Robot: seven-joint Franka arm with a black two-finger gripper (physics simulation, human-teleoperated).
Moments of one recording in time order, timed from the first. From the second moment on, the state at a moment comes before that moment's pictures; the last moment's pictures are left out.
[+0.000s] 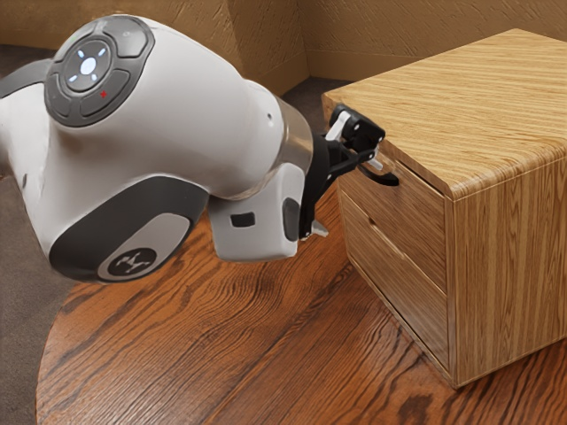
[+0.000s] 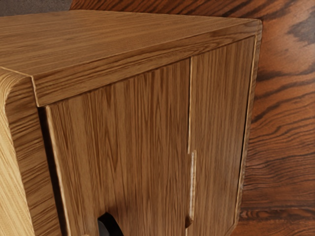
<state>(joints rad) -0.06 -0.32 -0.33 -1.90 0.33 2.27 1.42</state>
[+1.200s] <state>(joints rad) -0.06 -0.27 -0.27 -1.94 0.34 2.40 1.43</state>
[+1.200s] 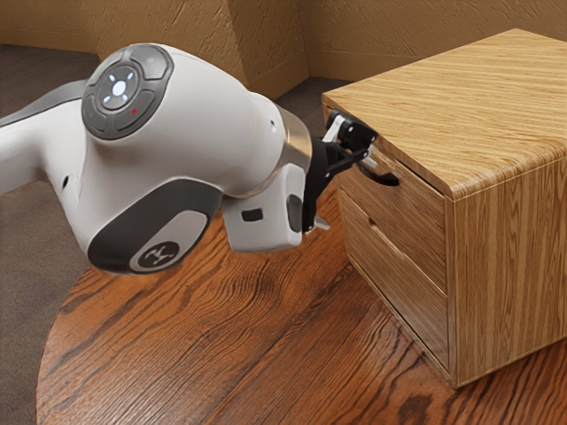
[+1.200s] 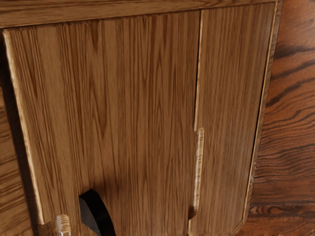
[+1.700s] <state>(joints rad) -0.04 -0.23 -0.26 -1.94 0.34 2.47 1.43</state>
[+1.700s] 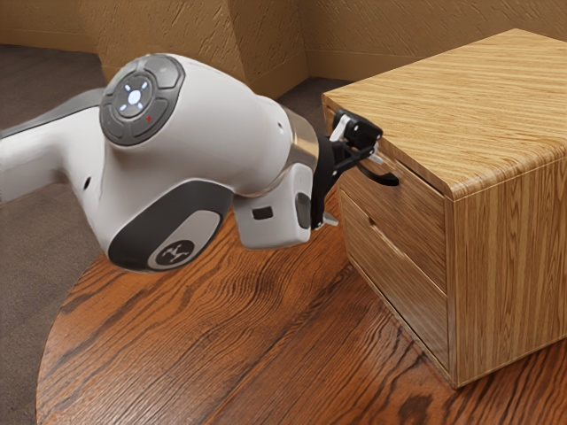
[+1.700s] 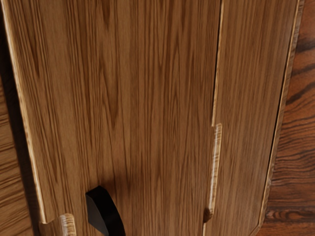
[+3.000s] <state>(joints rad) -0.04 -0.15 -0.24 -1.88 0.38 2.38 1.44</state>
